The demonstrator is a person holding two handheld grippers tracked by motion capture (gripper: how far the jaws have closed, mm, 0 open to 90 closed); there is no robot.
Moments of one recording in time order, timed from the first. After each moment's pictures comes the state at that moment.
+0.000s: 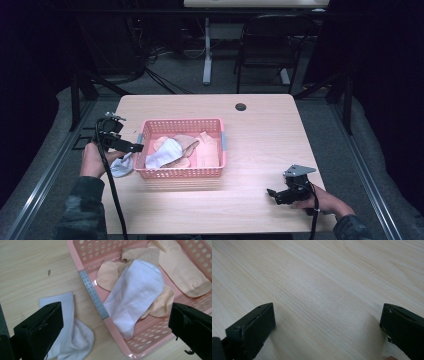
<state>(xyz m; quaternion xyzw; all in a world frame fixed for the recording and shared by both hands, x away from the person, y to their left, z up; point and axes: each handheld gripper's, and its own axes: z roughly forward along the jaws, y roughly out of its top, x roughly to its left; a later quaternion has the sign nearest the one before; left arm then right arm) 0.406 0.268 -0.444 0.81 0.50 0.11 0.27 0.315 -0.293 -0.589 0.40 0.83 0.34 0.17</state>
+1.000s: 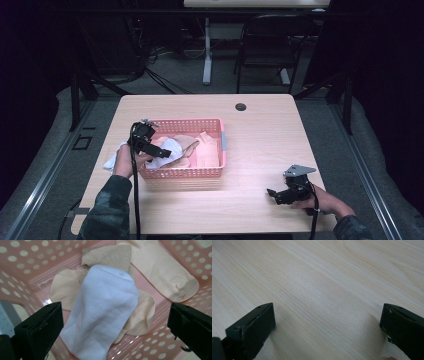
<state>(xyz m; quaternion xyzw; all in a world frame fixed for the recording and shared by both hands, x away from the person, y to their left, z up) 0.429 0.199 -0.489 0.85 0.44 0.06 0.27 0.315 -0.293 -0.589 0.40 0.83 0.34 0.17</state>
